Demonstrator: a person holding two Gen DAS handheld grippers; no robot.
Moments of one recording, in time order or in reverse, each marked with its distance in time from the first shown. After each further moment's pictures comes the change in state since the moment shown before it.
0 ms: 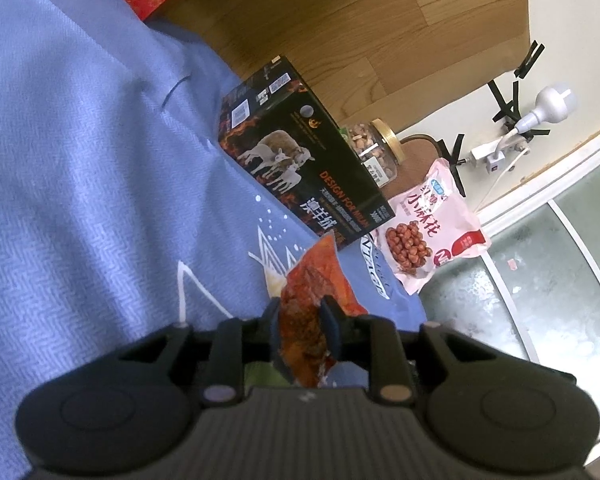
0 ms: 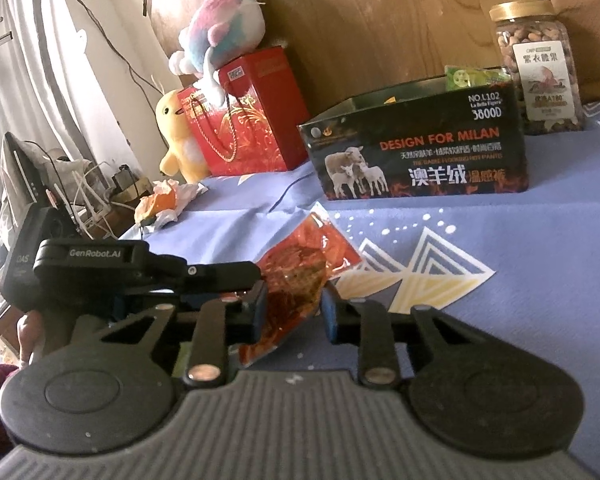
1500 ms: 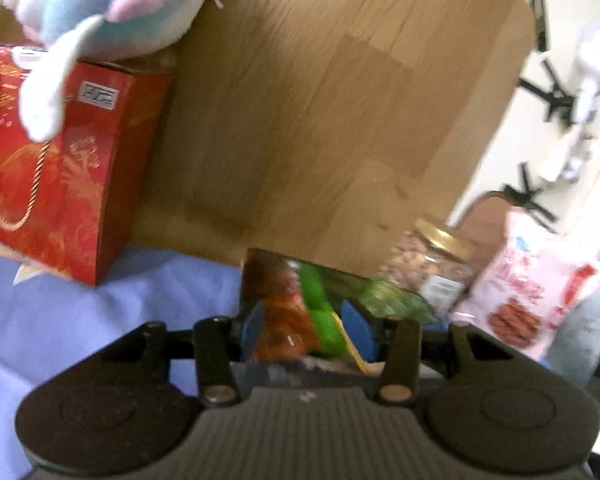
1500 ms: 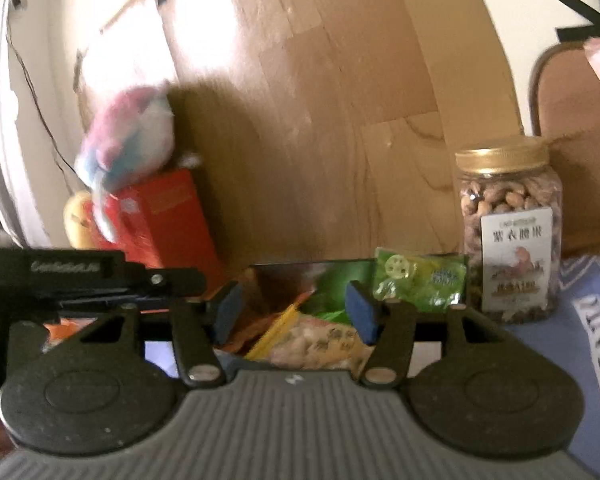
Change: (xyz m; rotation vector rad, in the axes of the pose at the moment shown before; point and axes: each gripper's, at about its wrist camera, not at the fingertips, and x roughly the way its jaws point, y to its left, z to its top) left arm 0.055 -0.104 0.103 0.384 -0.211 0.372; right arm 0.033 -0.060 0.116 -0.023 -0.230 -0.100
